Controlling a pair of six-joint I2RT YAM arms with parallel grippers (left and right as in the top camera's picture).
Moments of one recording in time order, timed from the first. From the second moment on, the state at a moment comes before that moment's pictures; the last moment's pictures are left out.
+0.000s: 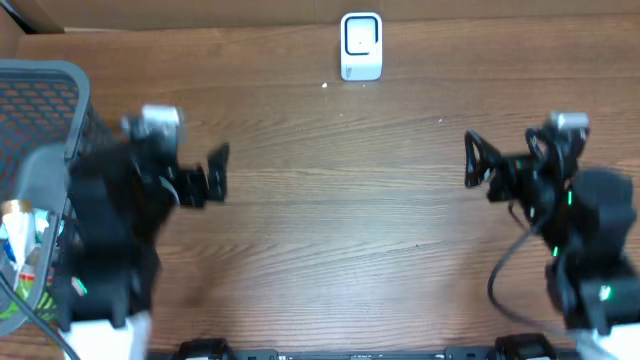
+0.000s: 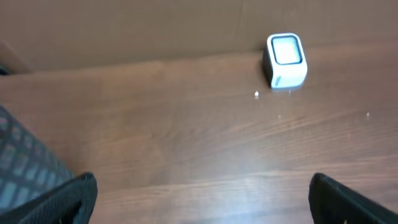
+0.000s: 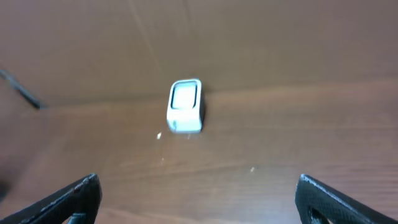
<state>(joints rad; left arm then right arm) 0.06 0.98 1.25 -0.83 0.14 0.08 0.12 0.84 0.90 -0.39 -0.14 0.23</state>
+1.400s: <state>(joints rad) 0.89 1.68 1.76 -1.35 0.01 -0.10 0.12 1.21 1.38 -0.76 -0.39 0.23</state>
